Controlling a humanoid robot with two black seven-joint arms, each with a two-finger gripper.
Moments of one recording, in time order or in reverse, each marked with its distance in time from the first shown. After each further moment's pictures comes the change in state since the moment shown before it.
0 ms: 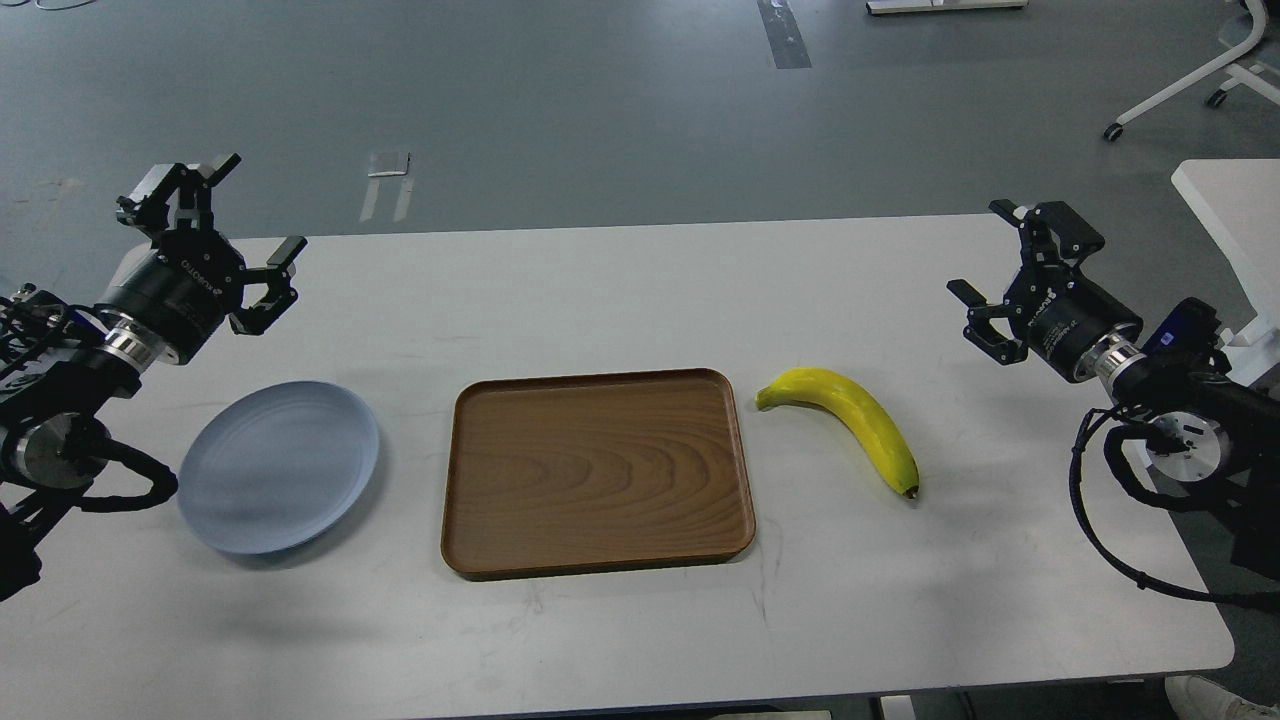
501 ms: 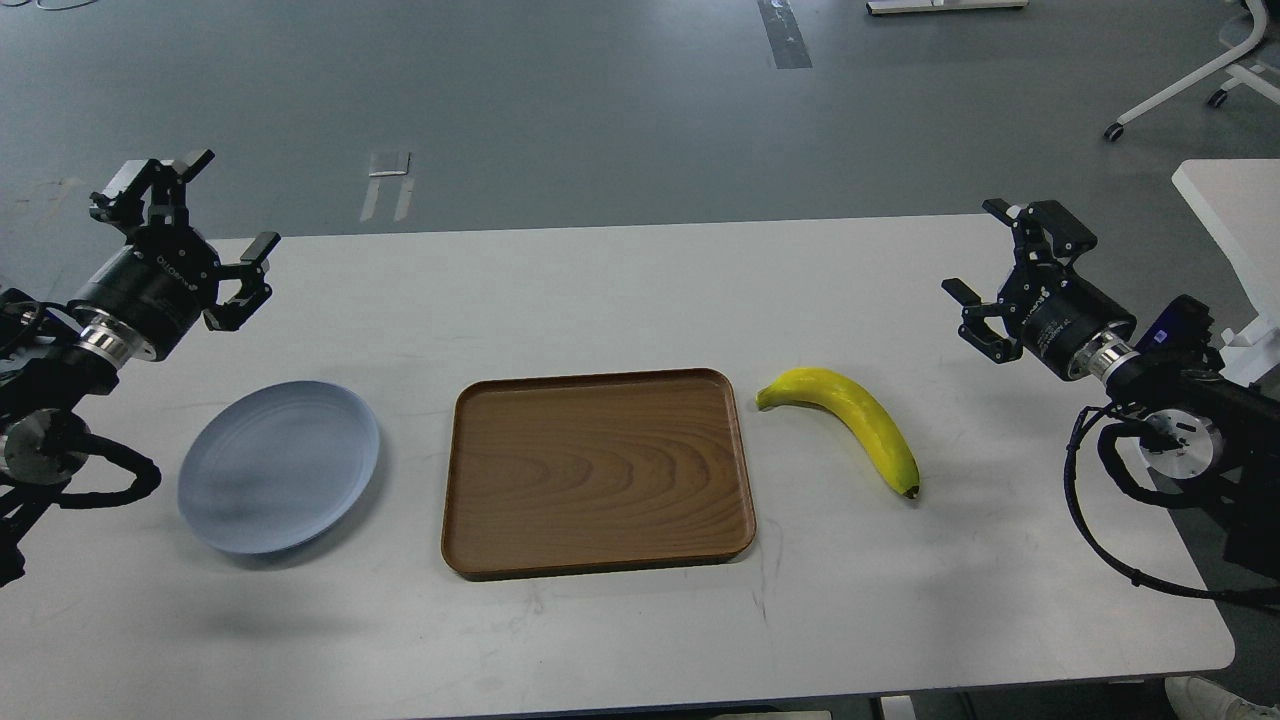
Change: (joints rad) left arm -0.016 0.005 -0.001 0.091 0.004 0.000 0.000; right arm 0.011 0.010 -0.007 -0.016 -0.003 0.000 0.000
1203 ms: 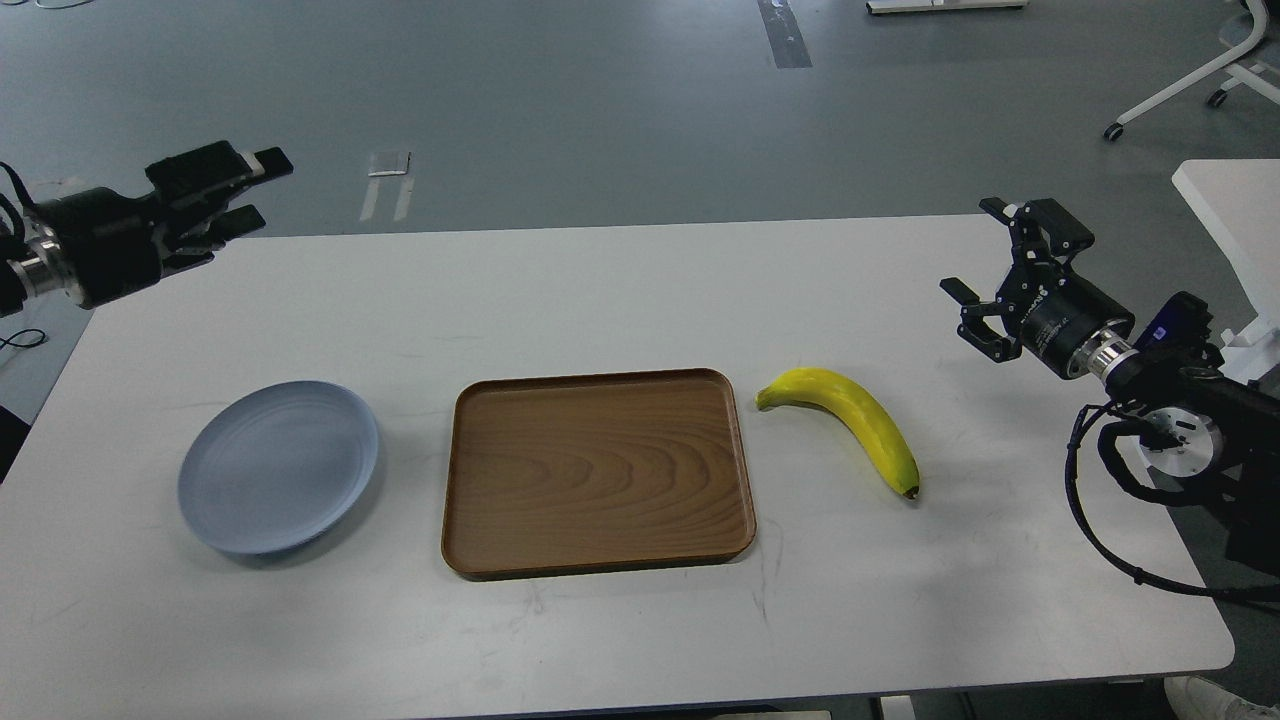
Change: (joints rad) left arm -0.166 0.259 0.010 -0.316 1.064 0.000 0.000; right arm 0.006 -0.001 -0.011 0.000 -0.009 0.000 0.000
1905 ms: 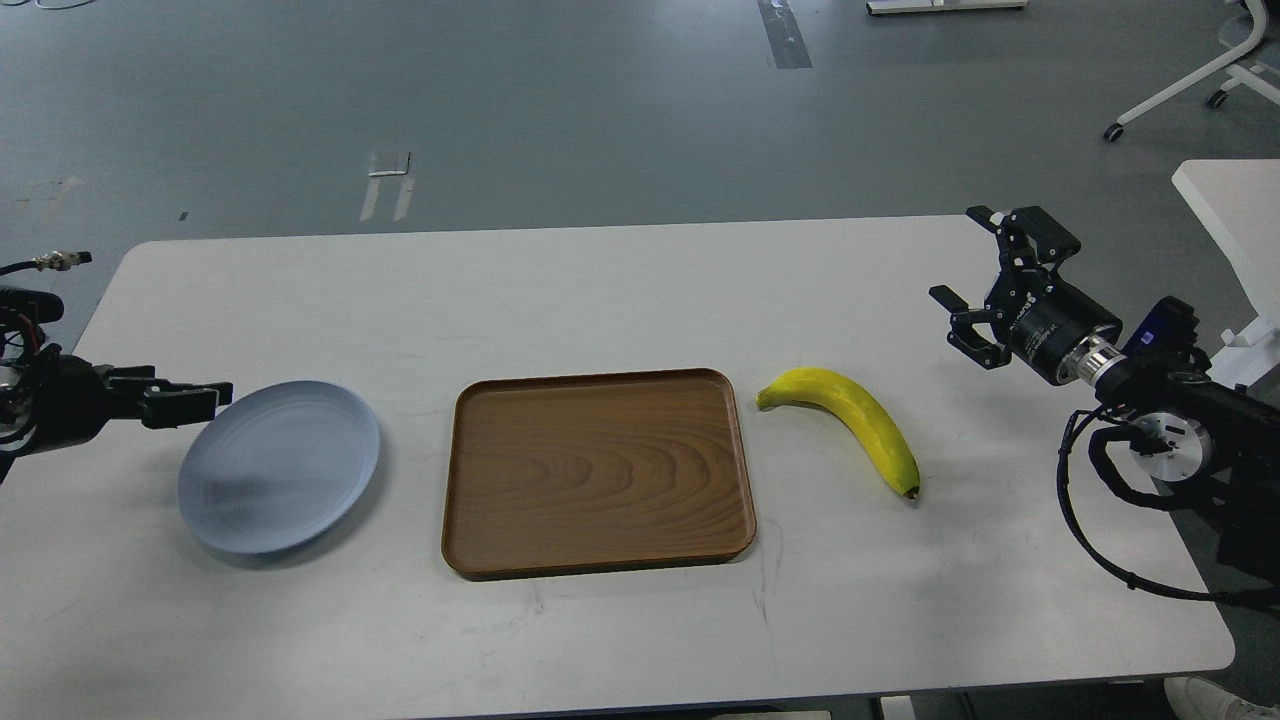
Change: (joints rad) left arm 0.065 0.026 0.295 0.163 0.506 0.236 0.000; right arm -0.006 0.016 -0.004 0.002 -0.010 0.000 0.000
